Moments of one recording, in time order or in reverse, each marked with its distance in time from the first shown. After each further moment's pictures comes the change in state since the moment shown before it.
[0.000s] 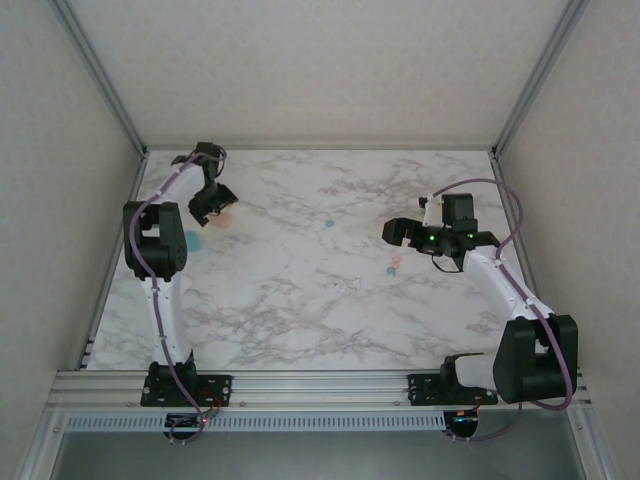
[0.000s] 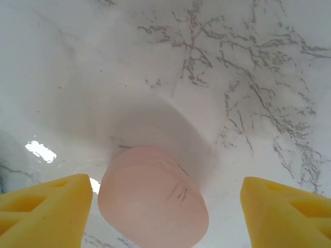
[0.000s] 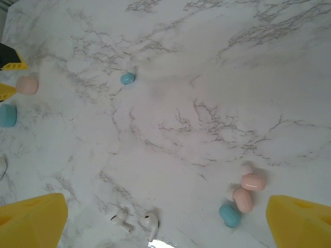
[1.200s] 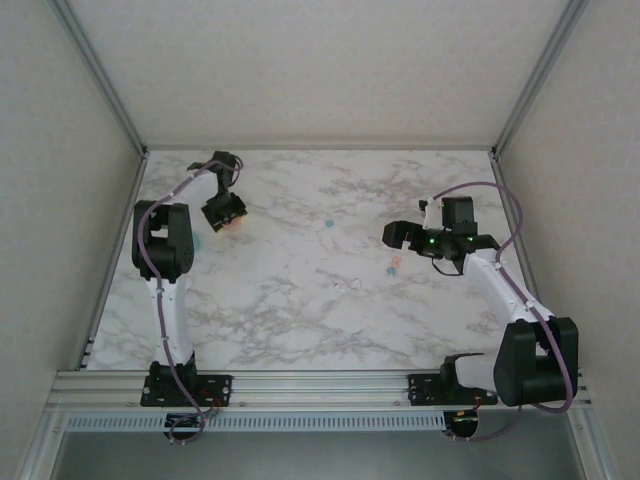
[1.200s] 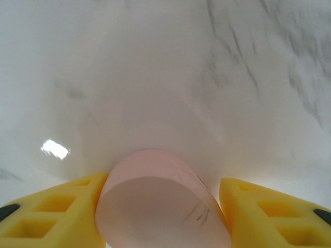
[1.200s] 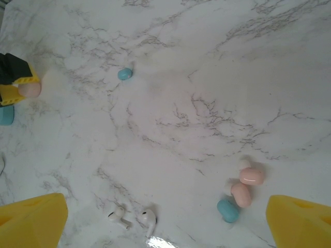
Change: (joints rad) left arm -0.095 -0.023 -0.108 0.029 -0.008 0.036; right arm 0.000 -0.013 -0.028 0.013 0.000 0.003
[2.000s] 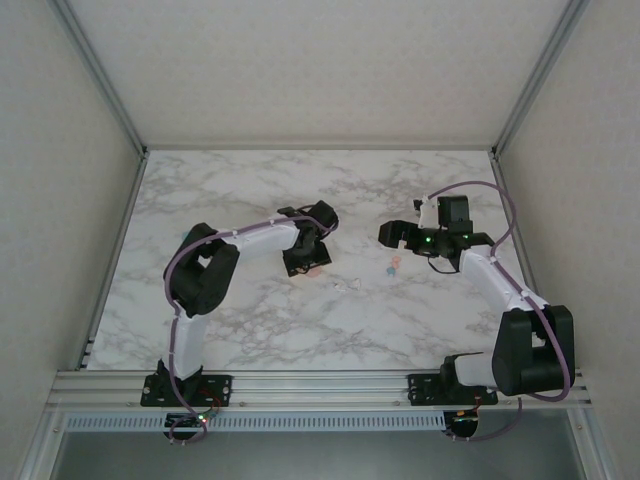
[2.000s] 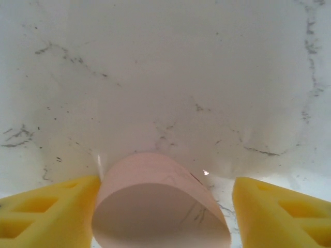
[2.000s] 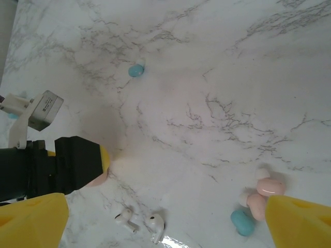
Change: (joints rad) left arm -0.581 -0.145 -0.232 0.111 0.024 -0.300; right arm 0.011 0.054 0.000 0.049 -0.052 -0.003
